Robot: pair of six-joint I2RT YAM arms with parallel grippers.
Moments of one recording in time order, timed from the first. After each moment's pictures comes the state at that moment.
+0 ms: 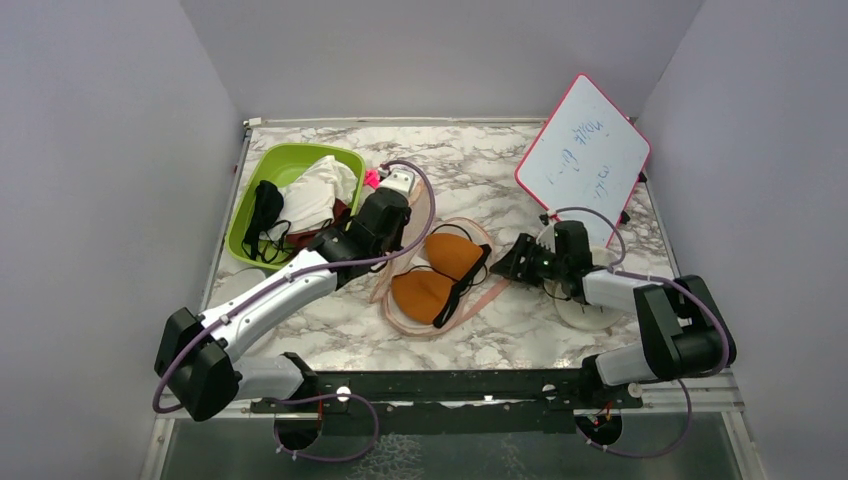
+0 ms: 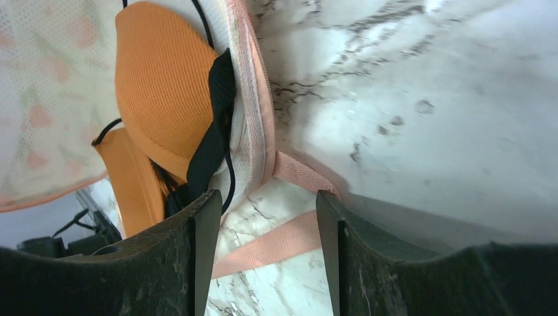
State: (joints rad) left arm -0.75 1.24 1.00 -0.41 -0.40 -0.25; right arm 0.24 1.45 0.44 0.28 -0.50 0.60
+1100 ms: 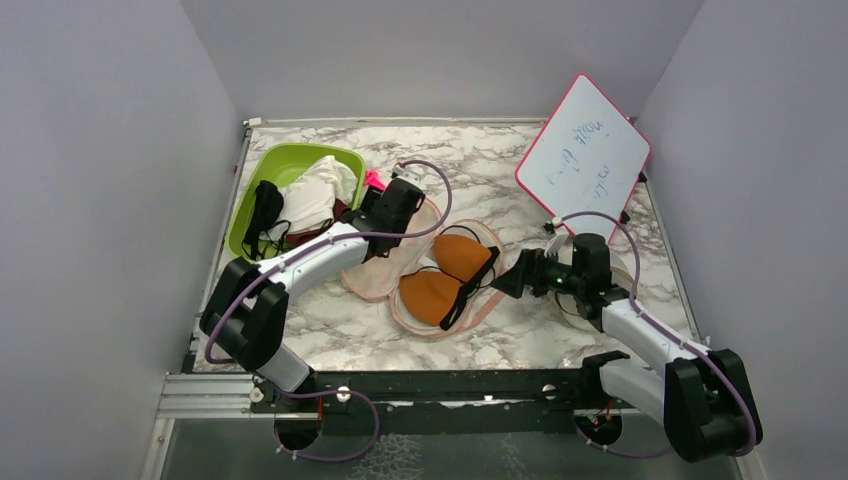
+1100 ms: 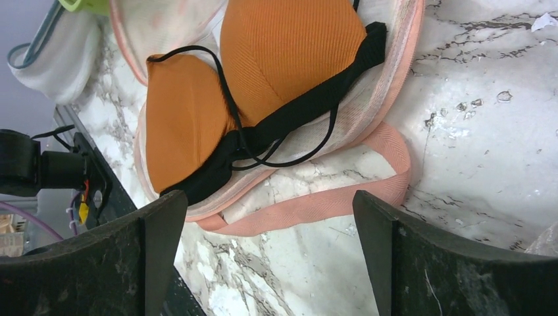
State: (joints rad) left arm -0.66 1.55 1.07 -0.39 -0.56 -0.07; right arm 0.20 1.05 0.32 0.15 -0.66 0.36
